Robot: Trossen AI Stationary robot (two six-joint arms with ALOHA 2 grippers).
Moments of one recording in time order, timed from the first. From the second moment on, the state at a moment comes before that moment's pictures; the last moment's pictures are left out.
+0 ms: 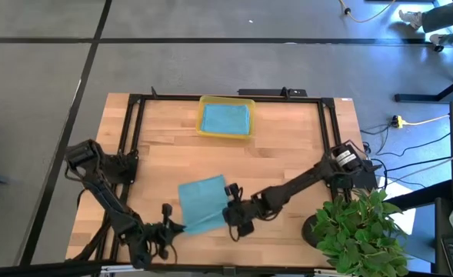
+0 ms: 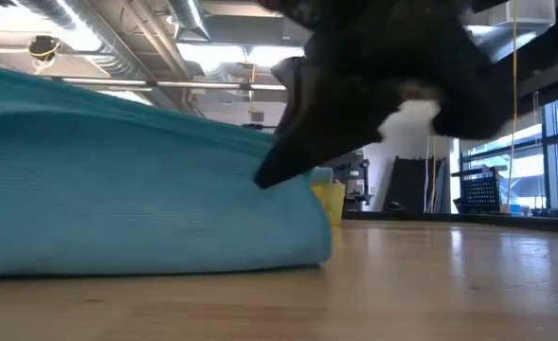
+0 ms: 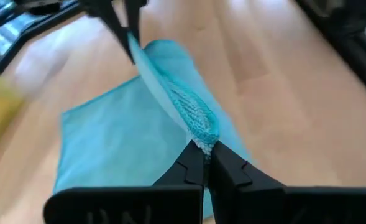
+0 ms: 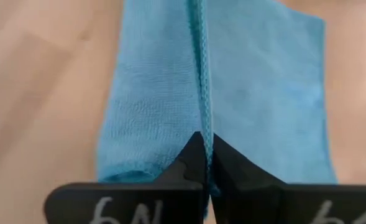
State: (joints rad) left arm -1.04 1.75 0.84 -0.10 -0.96 -0.52; right arm 0.44 2.03 1.32 -0.20 0.31 -0.12
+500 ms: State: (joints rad) left arm -0.93 1.65 0.55 -0.10 -0.98 -0.90; right arm 0.24 2.03 1.29 -0.12 0.38 -0.11
